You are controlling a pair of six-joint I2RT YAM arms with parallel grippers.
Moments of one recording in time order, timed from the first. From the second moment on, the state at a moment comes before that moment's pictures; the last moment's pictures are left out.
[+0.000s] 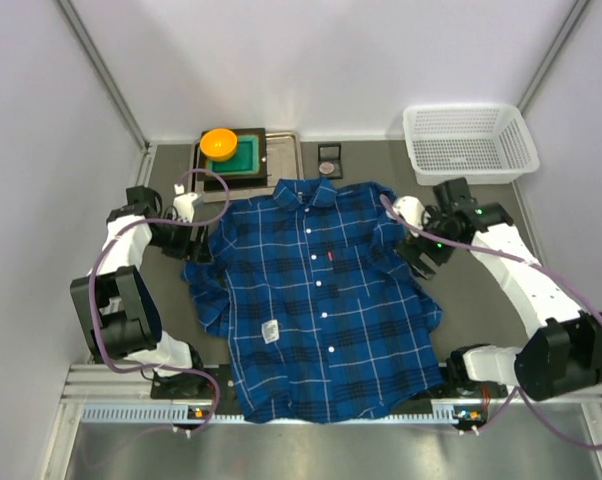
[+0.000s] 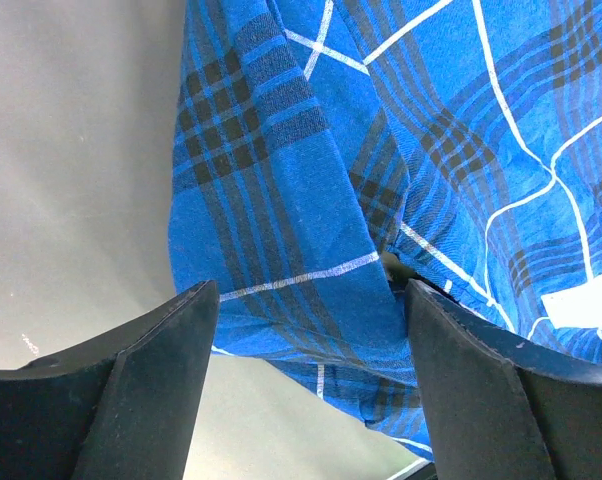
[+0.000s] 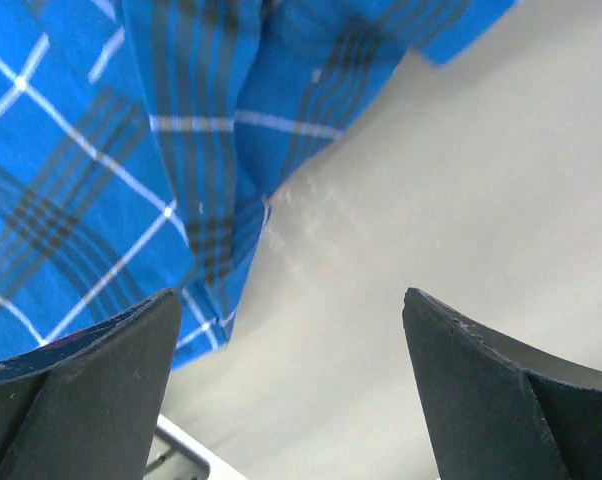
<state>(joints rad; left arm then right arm) 0.27 1.52 1.08 -0.84 0.54 0.54 0.30 1.29 1.12 -0.99 -0.20 -0.65</state>
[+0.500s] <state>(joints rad) 0.27 1.54 1.09 -0.83 0.56 0.53 0.20 1.36 0.80 -0.97 -0.19 -0.78</state>
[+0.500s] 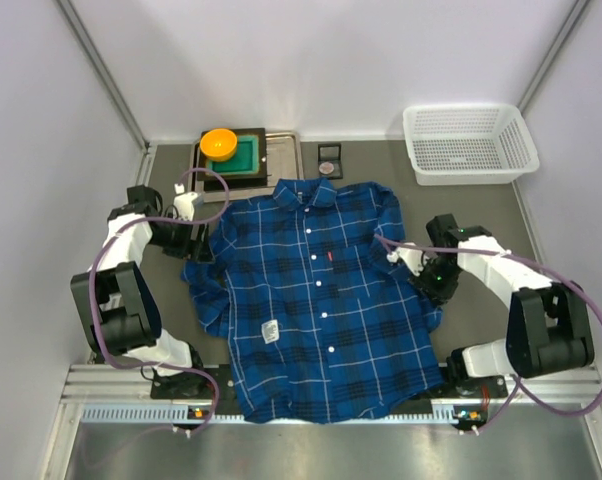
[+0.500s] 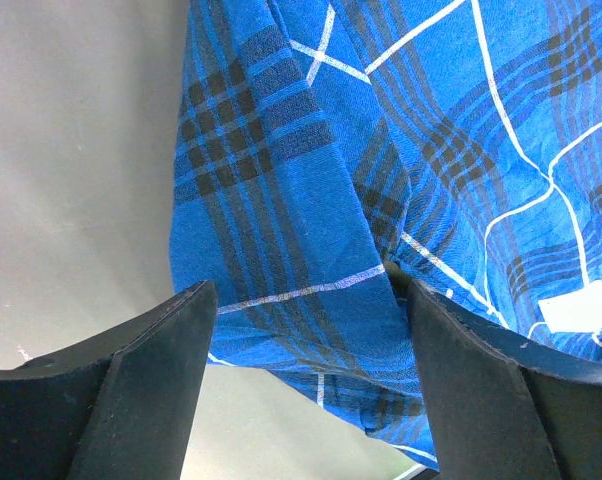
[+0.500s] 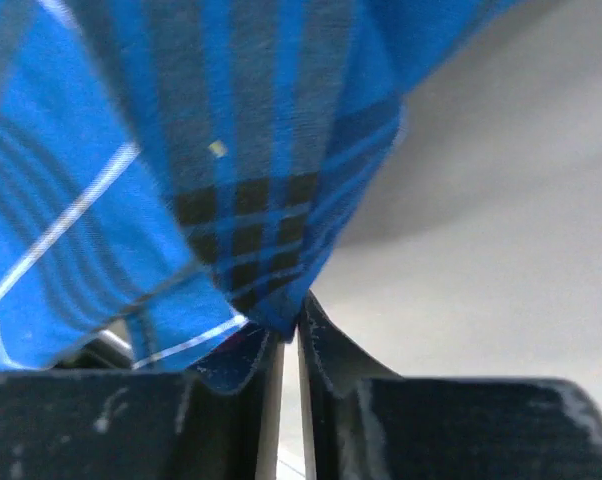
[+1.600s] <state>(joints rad) 0.27 1.53 1.10 -0.80 0.58 0.49 0.88 1.32 1.19 -1.02 -0.12 -0.65</state>
